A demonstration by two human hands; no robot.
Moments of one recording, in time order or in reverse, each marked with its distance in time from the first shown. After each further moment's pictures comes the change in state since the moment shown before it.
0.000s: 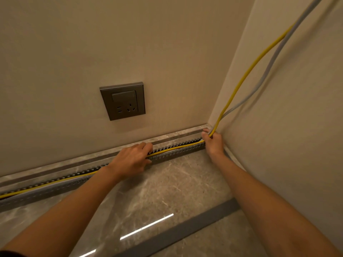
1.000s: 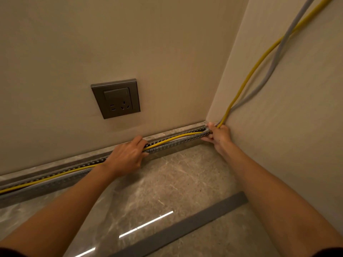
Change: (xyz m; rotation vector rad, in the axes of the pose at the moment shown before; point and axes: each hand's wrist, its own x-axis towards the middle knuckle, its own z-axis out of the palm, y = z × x) left_hand 0.006 0.000 0.004 0.000 0.105 -0.007; right_hand 0.029 -0.006 -0.016 0.446 -0.052 0.263
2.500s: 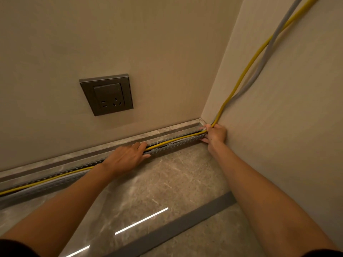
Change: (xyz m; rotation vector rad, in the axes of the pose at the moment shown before) left_hand 0.017 0.000 0.024 0.144 -0.146 0.073; right_hand 0.000 0.008 0.002 0.011 0.152 0.029
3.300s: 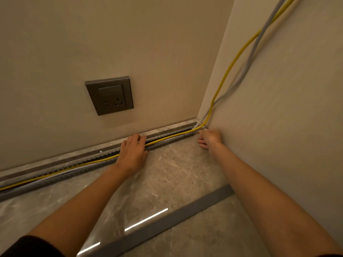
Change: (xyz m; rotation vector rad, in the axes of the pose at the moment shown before) left_hand -0.001 0.020 0.009 -0.242 0.177 -0.232; right_hand -0.029 -0.006 -0.014 -0.271 -0.121 0.116
